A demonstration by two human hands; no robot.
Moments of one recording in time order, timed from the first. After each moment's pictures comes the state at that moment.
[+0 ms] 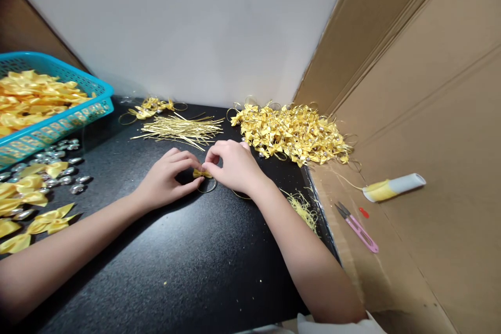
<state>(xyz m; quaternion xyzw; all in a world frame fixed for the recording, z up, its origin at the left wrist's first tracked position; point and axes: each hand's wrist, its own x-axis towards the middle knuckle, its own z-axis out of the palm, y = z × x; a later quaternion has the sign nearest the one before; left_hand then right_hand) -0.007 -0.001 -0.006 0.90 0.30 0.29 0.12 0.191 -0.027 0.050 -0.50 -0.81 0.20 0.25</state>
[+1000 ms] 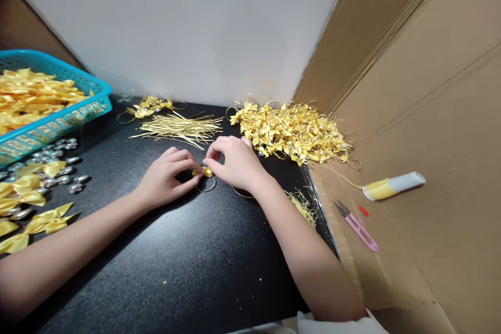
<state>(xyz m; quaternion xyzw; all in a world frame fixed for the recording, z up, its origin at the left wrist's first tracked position) -0.007 -0.001 -0.008 0.90 0.31 0.28 0.09 0.195 -0.025 0.052 -0.49 -0.80 0.20 0.28</state>
